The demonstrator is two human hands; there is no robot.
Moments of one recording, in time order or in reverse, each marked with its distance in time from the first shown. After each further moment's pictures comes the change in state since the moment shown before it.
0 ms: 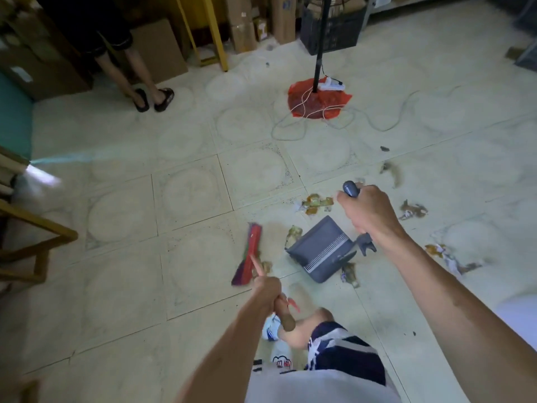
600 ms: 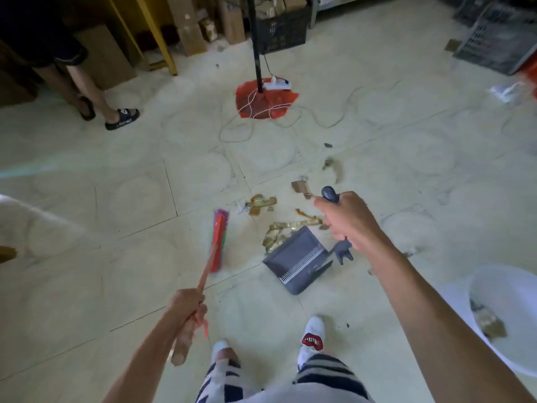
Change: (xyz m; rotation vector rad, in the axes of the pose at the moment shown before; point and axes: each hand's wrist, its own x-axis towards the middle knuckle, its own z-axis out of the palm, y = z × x) left_hand -0.065 0.017 0.153 0.026 0.089 -0.046; right_hand 0.055 0.177 -0.225 0.261 -0.148 0.154
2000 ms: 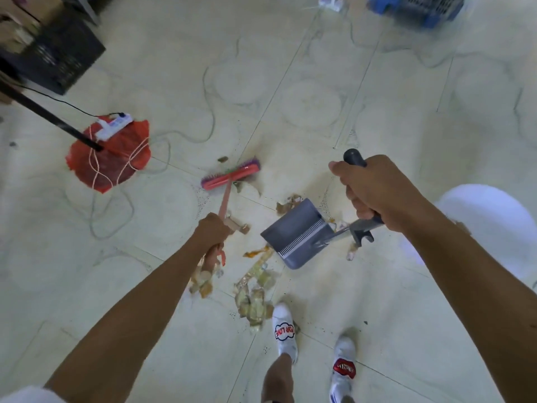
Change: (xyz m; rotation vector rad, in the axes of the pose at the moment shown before) left_hand 0.184 0.522 0.342 1.299 -0.187 0.679; right_hand 0.259 -0.049 -0.214 0.391 0.477 0.373
